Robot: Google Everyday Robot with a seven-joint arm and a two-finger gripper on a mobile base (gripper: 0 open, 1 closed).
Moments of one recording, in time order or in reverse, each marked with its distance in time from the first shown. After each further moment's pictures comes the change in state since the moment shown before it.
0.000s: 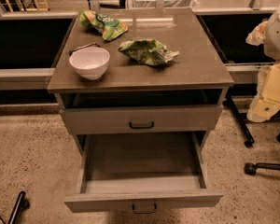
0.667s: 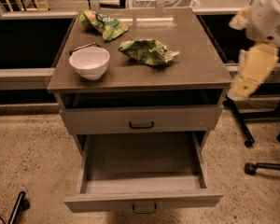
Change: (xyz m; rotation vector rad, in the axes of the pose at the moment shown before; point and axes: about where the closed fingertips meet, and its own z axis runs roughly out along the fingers) arm -0.031 -0.037 0.007 0.035 -0.089 -0.041
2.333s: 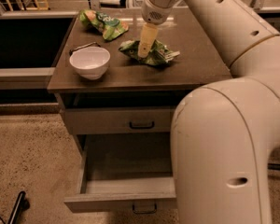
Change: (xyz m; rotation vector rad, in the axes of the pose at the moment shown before) arm -0.178 -0.197 0.202 0.025 -0.082 -0.107
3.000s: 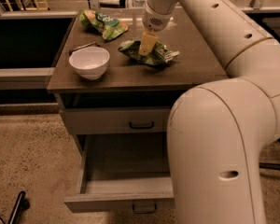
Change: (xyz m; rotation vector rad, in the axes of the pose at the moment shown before) arm 0.010 0.010 0.021 -0.061 0.029 0.016
